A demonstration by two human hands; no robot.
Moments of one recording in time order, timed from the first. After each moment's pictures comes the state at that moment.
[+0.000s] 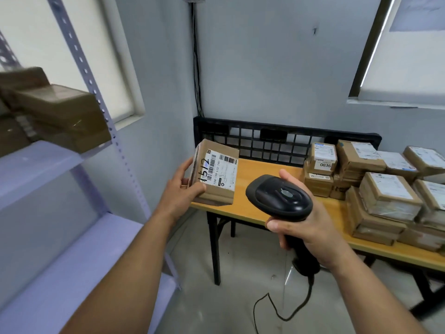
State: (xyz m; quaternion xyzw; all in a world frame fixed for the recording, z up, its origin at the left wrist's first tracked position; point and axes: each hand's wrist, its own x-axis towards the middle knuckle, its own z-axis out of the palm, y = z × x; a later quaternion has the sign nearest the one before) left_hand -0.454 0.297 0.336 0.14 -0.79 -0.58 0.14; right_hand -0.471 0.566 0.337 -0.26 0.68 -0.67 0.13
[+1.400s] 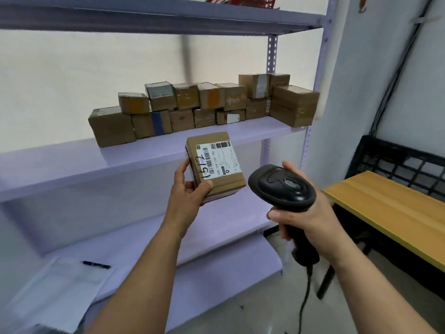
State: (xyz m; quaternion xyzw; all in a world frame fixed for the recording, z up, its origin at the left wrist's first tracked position) left_hand -0.016 0.285 0.357 0.38 -0.64 -0.49 0.45; right_hand -0.206 0.434 0.363 -0.50 0.53 -0.61 0.32
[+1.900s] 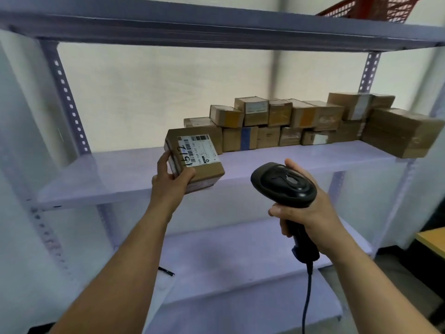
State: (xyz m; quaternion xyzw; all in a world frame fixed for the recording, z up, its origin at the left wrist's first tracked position) left_hand 0.209 0.143 0.397 0.53 -0.55 -0.39 0.52; right_hand -0.038 0.269 0.397 -0.58 0.49 -0.55 0.33
